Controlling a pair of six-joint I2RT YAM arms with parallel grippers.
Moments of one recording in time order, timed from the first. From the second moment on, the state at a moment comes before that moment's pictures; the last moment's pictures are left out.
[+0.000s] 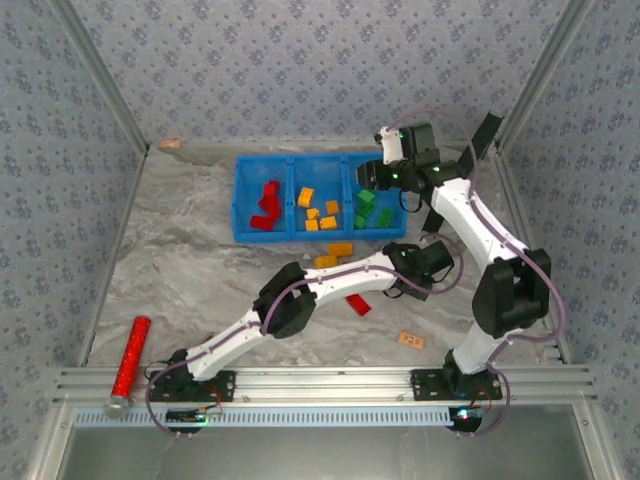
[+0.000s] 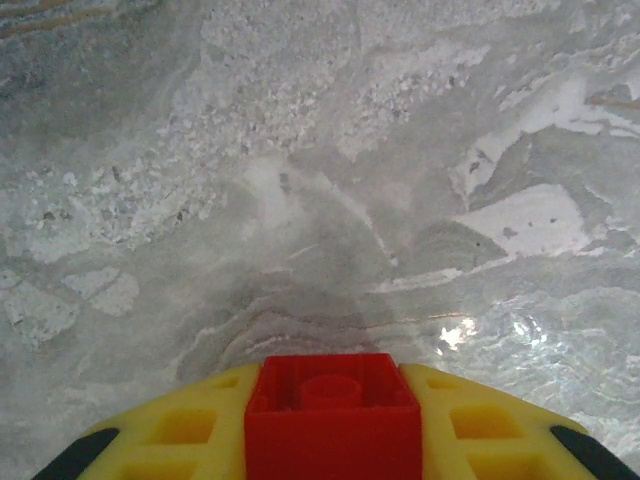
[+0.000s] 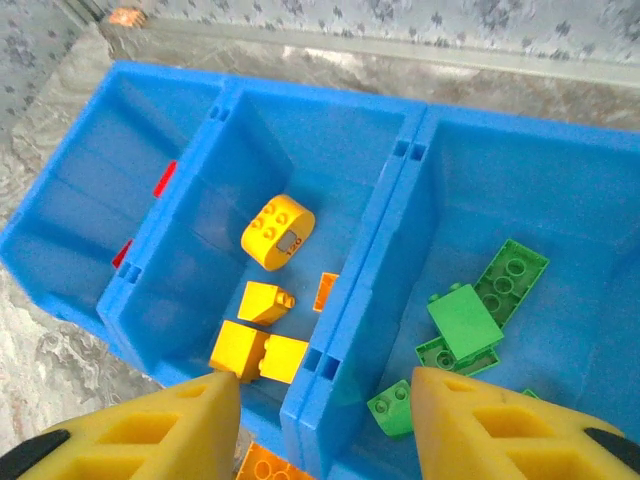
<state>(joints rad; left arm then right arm) -1.21 2.57 2.34 -0.88 -0.14 -0.60 0.31 1.64 1.51 -0.54 -0.30 0.10</state>
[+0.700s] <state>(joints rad) -0.91 1.92 1.88 -0.90 -0.21 -0.45 0.27 1.06 1.08 -0.48 -0.21 0.14</state>
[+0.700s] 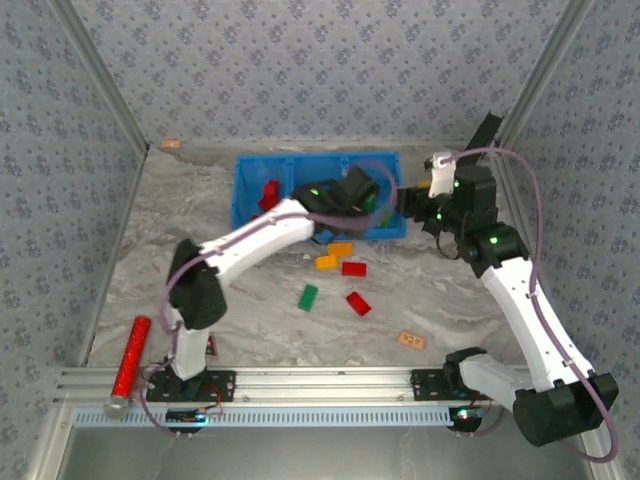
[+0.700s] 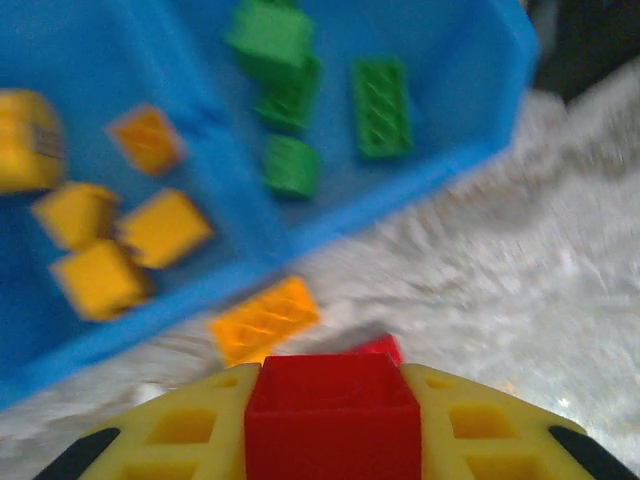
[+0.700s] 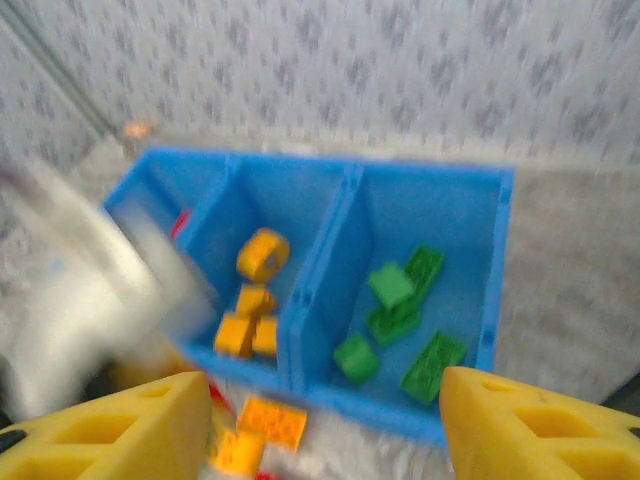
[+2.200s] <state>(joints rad) -0.39 2.01 1.64 -0.73 -0.10 -0.37 1.00 1.65 1.08 -0.55 0.02 1.01</state>
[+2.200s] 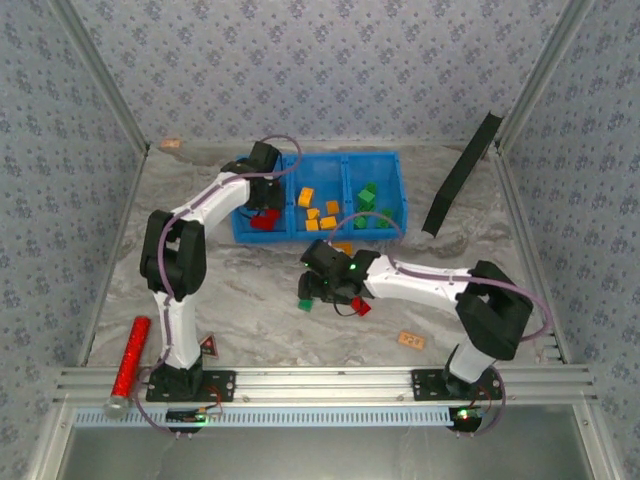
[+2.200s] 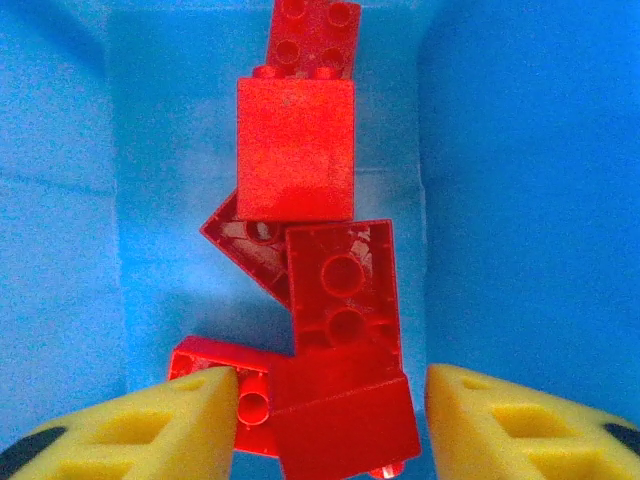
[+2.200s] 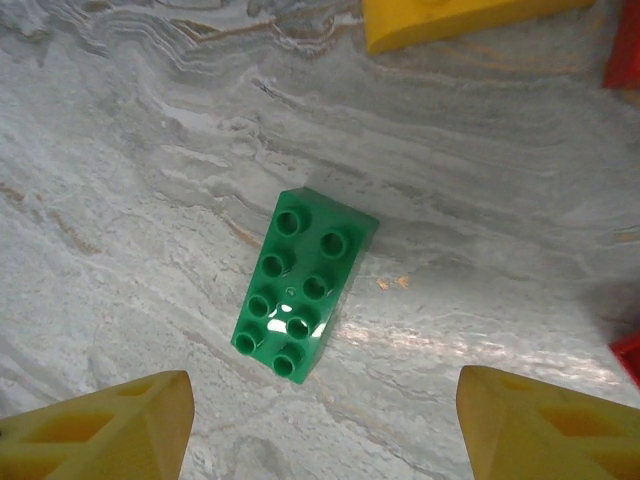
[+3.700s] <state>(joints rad) -0.55 1.14 1.16 -0.86 -0.04 -0.56 0.87 1.65 1.38 -0.87 0.16 0.51</state>
